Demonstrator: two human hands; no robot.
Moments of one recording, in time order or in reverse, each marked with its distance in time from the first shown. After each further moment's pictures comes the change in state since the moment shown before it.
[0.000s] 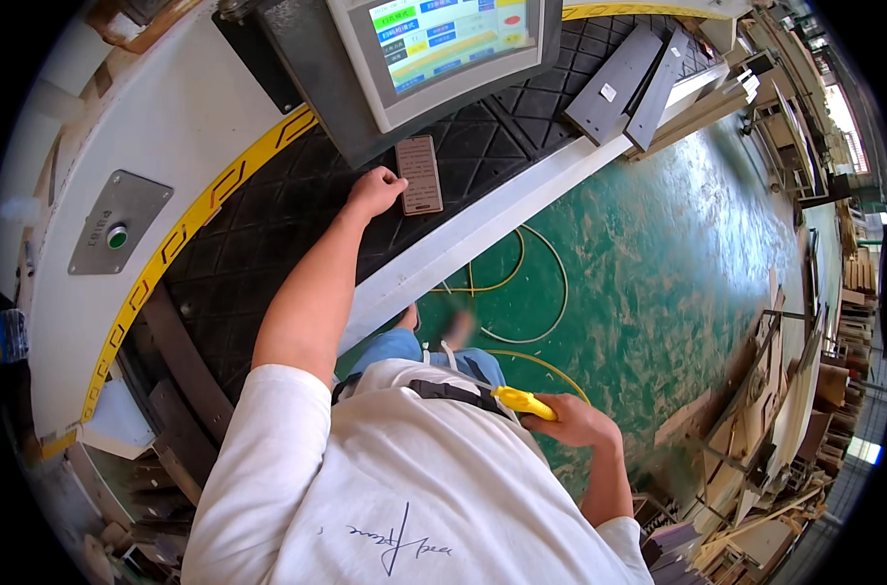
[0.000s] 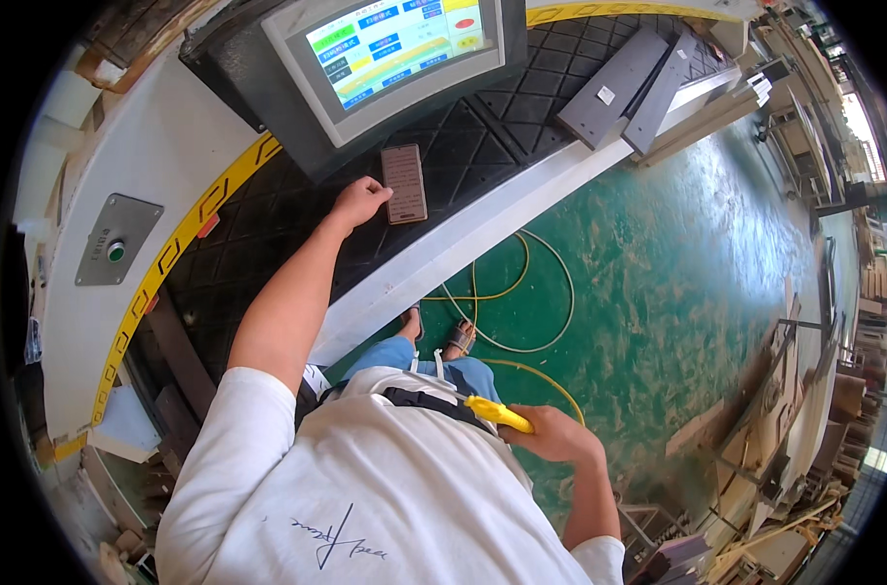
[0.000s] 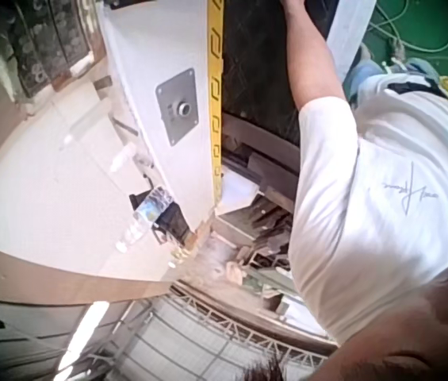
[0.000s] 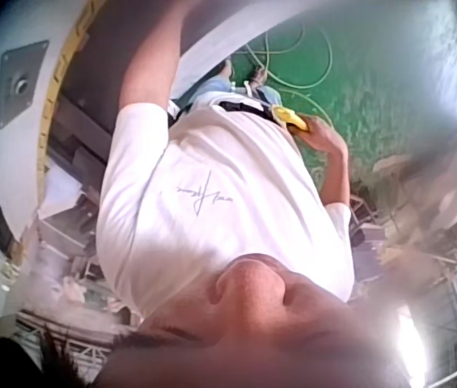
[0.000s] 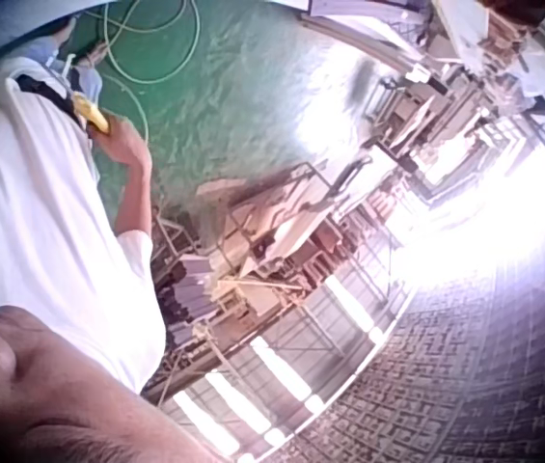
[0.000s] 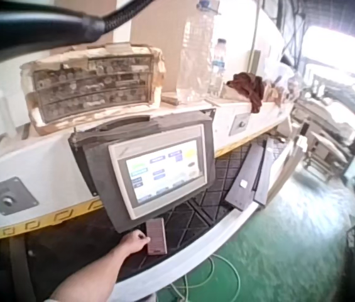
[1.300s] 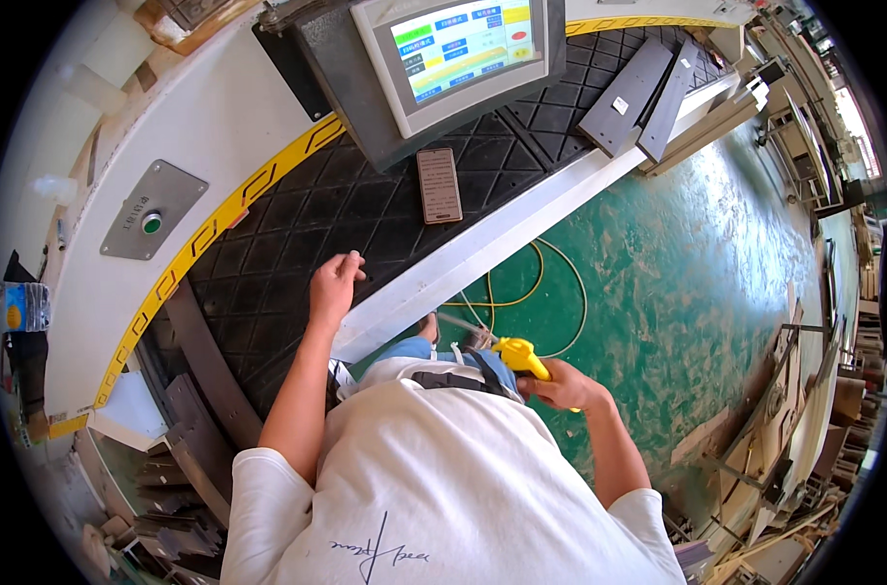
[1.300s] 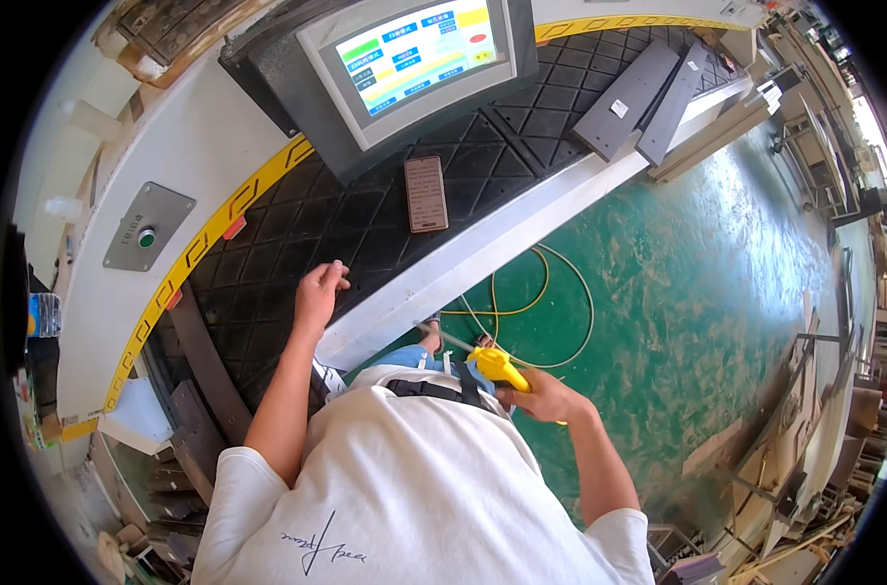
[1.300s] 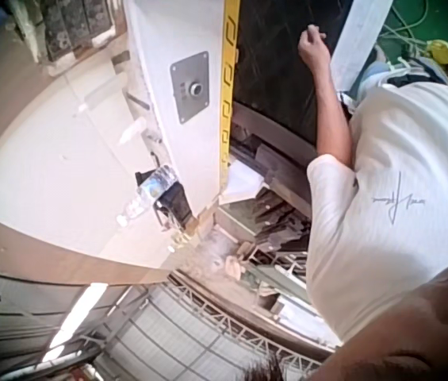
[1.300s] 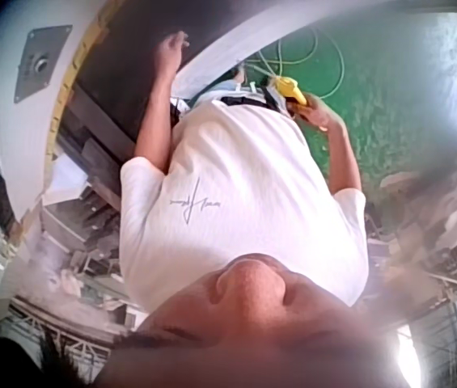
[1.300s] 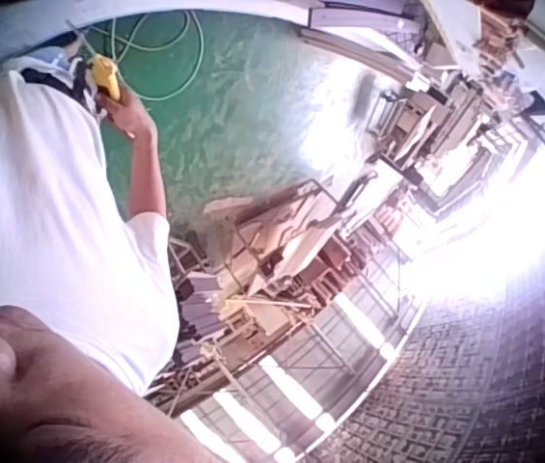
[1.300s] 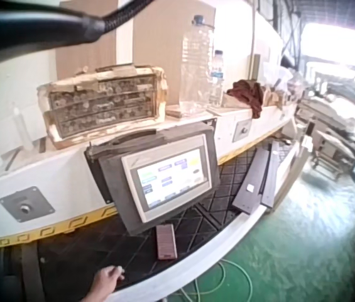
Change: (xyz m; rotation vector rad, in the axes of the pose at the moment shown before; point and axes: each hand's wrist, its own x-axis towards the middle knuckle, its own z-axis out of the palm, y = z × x) left_hand -0.200 -0.045 -0.061 -0.222 0.192 -0.103; right_hand 0.071 0.012 -0.011 0.253 -0.125 0.045
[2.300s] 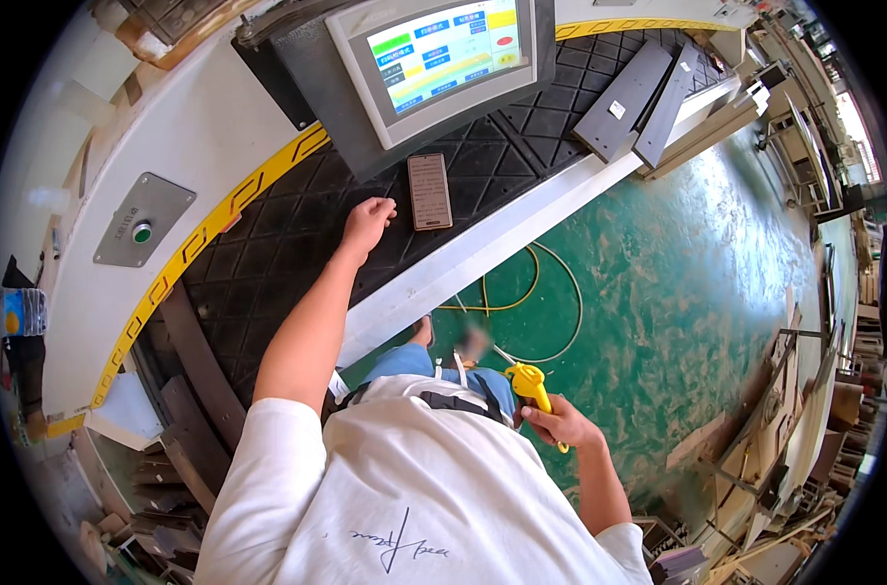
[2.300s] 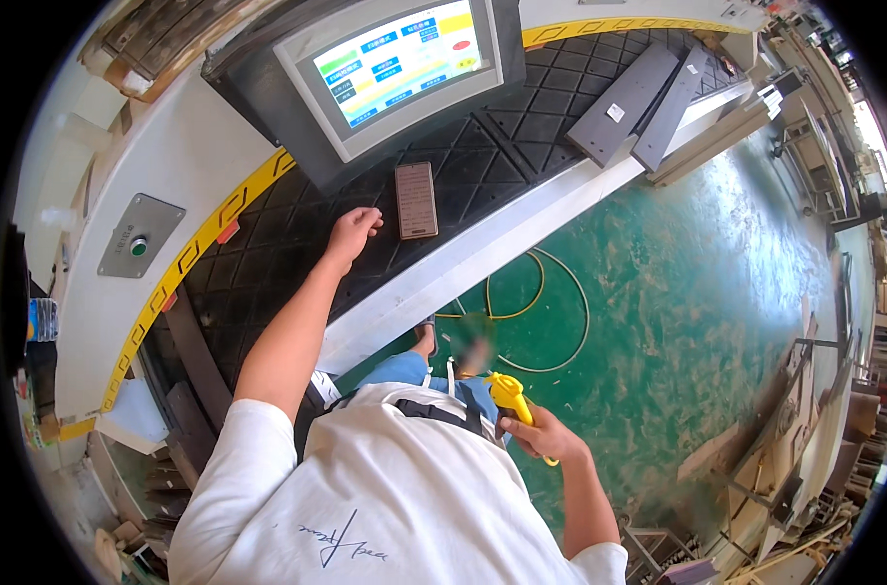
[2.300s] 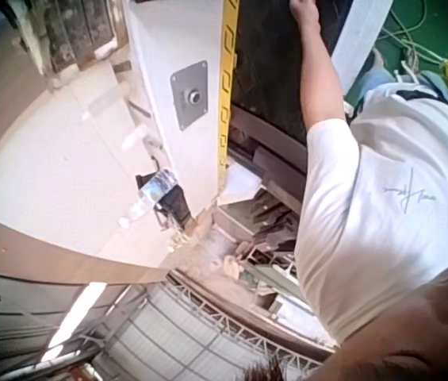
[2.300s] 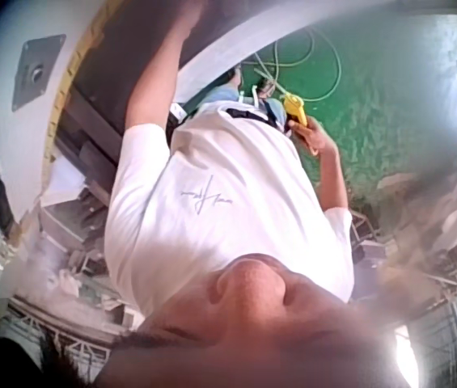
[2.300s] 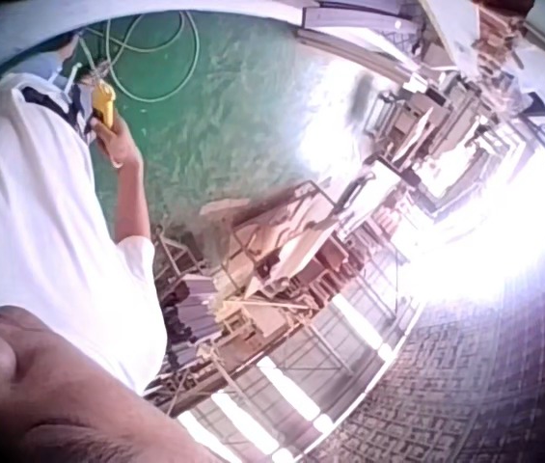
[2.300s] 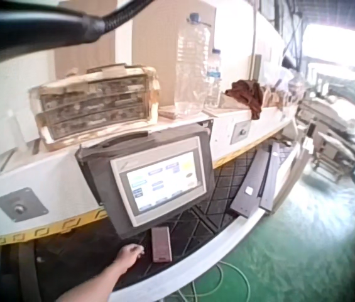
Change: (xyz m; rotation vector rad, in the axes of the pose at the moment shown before) left_hand 0.129 0.026 0.077 -0.305 -0.091 0.093; right_hand -0.027 0.062 0.021 0.414 -0.005 -0.054
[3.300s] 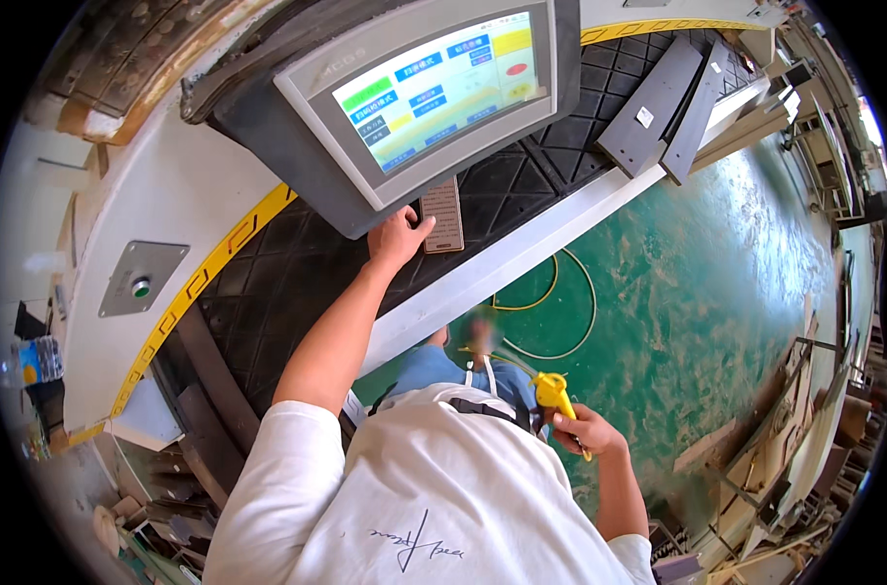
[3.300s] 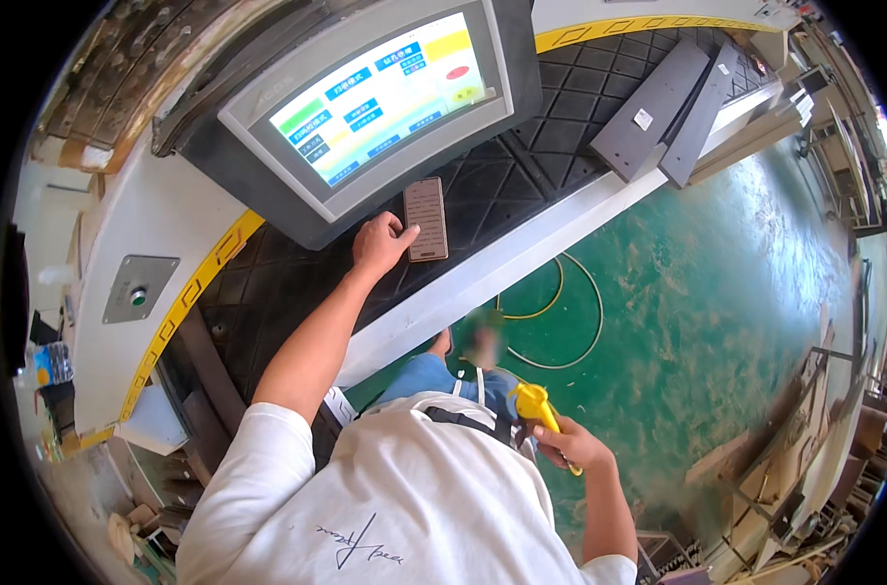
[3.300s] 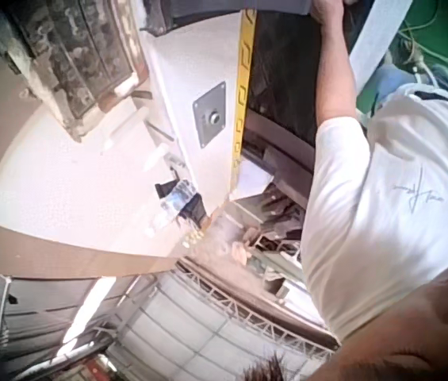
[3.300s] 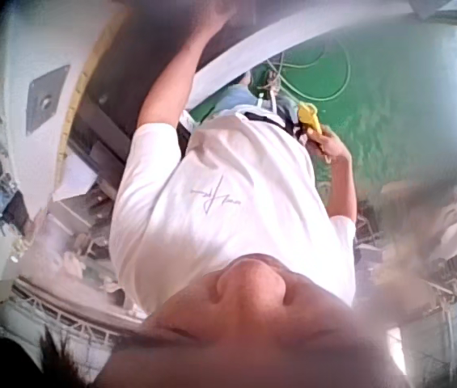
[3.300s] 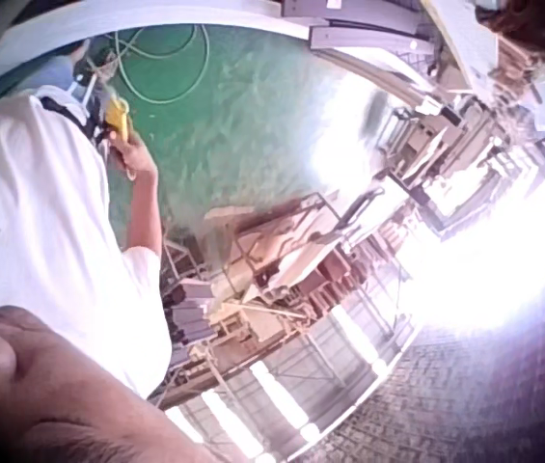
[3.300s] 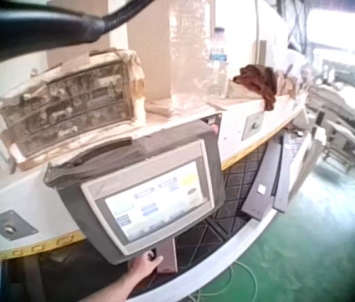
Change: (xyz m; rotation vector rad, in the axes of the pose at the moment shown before) left_hand 0.025 0.026 0.047 0.797 0.031 0.163; right_hand 0.013 -0.009 -0.068 0.232 -0.126 0.146
